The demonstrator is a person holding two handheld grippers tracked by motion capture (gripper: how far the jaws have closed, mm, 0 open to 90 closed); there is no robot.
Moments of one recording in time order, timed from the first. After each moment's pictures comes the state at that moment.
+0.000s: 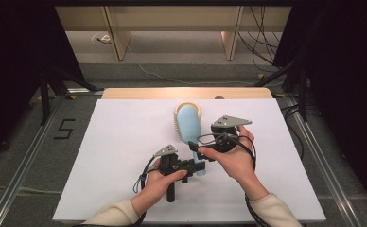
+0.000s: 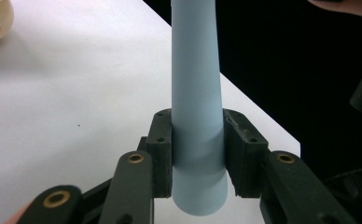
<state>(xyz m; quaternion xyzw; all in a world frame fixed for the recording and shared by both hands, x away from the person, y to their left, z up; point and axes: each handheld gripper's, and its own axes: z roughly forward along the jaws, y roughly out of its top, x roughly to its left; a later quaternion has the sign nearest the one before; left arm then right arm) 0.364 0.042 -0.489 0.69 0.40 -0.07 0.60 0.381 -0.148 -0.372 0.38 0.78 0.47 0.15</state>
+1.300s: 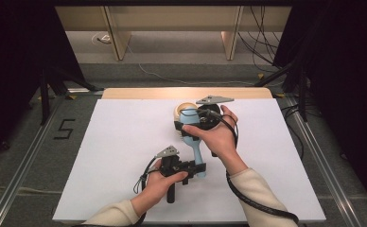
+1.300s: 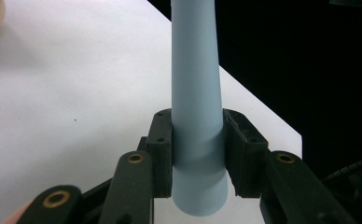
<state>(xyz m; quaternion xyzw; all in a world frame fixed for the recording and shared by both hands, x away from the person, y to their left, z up) 0.362 0.040 -0.491 0.70 0.39 -0.07 0.60 0.431 -0.109 -0.354 0.40 0.77 0.47 0.14</state>
